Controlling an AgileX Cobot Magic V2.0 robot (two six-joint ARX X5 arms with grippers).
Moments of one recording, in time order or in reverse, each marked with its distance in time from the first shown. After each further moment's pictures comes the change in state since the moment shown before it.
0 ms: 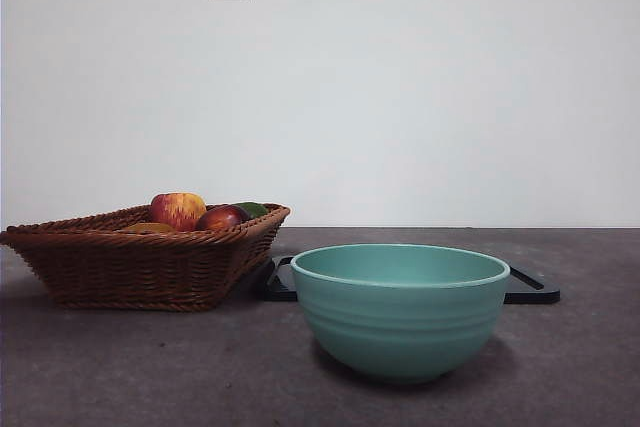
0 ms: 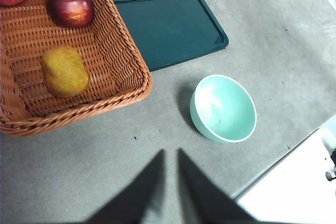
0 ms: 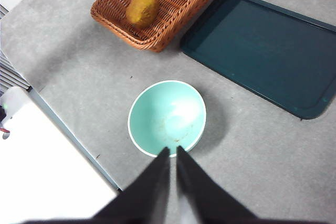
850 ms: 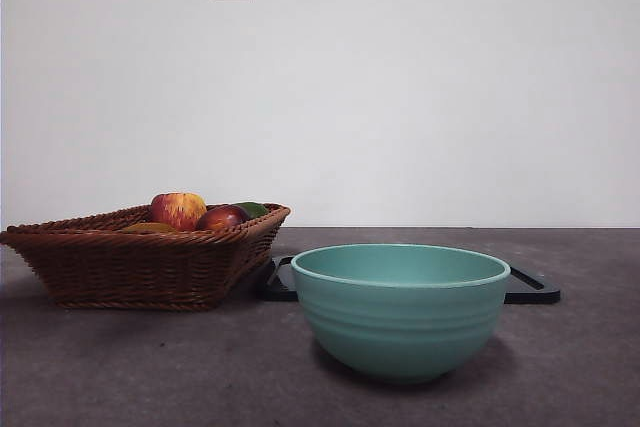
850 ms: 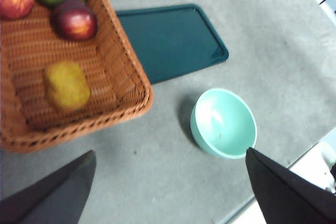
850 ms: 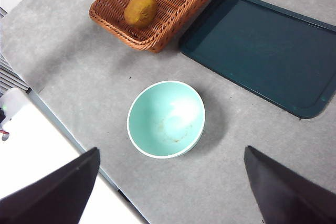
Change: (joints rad) left arm -0.014 0.042 0.006 0.080 -0.005 -0.050; right arm 0.000 0.000 0.000 0.000 0.000 0.004
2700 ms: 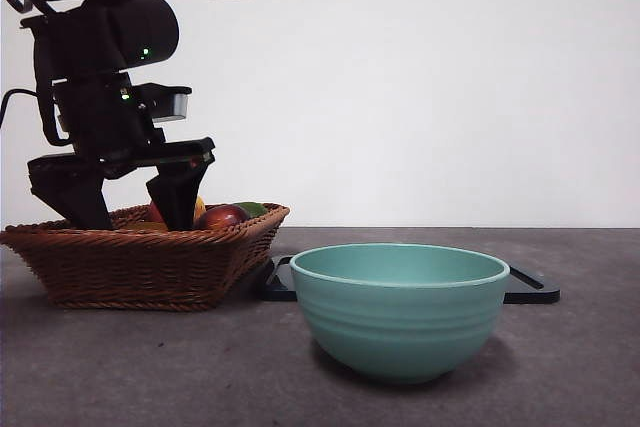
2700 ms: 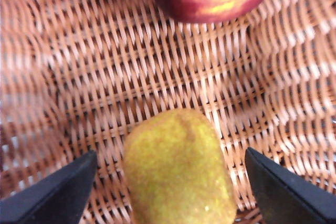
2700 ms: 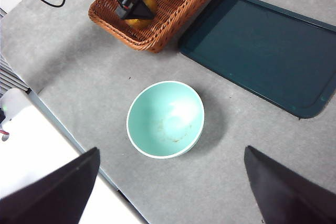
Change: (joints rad) left arm -0.214 0.945 0.200 0.348 -0.545 -0.030; right arm 0.000 0.000 0.000 0.000 0.000 0.000
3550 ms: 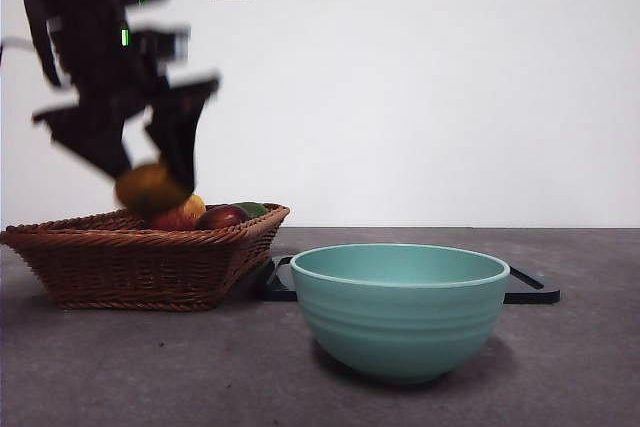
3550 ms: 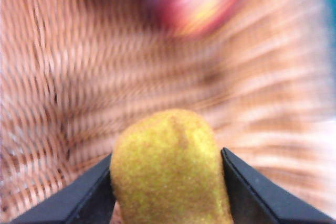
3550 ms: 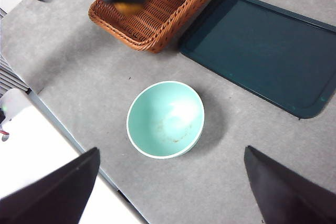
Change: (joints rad) left arm -0.045 -0.163 0.000 -0.026 0.037 -0.050; right arm 0.000 0.000 0.000 0.001 0.000 0.000
